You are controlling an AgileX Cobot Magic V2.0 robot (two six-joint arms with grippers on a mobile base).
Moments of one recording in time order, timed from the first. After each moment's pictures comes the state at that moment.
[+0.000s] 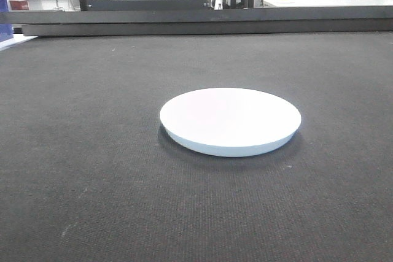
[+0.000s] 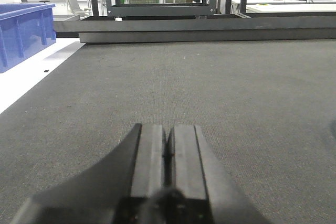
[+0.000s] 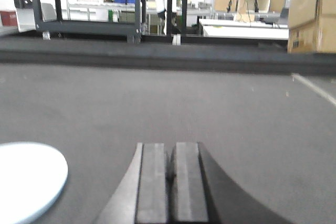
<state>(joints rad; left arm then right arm) -0.10 -0.02 0.03 -0.20 0.01 0.25 0.00 0.05 -0.21 0.10 0.17 -0.07</state>
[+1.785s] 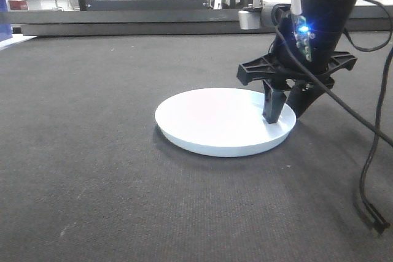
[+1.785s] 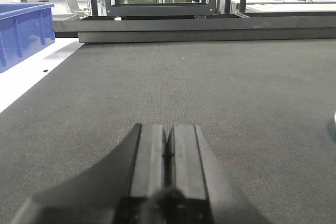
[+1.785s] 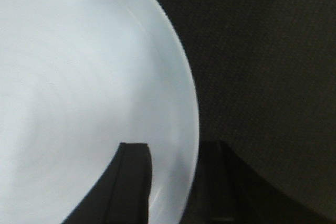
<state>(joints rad) -0.10 -0.02 0.03 -0.20 0.01 0.25 0.39 1.87 -1.30 0.05 0.69 0.02</state>
